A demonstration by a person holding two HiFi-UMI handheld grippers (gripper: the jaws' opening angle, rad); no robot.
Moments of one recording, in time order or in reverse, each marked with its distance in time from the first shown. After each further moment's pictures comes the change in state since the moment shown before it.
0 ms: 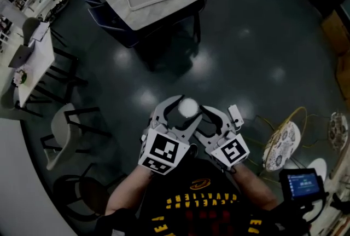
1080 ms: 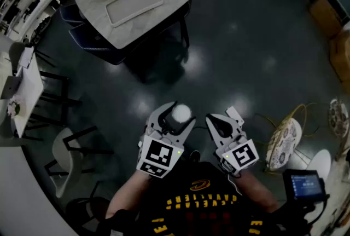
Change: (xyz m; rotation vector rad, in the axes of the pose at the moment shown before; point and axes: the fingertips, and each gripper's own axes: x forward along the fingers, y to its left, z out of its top) left arm 0.060 0.055 -0.005 0.003 0.031 -0.071; right arm -0.003 -0.101 0.001 0.101 0.006 -0.266
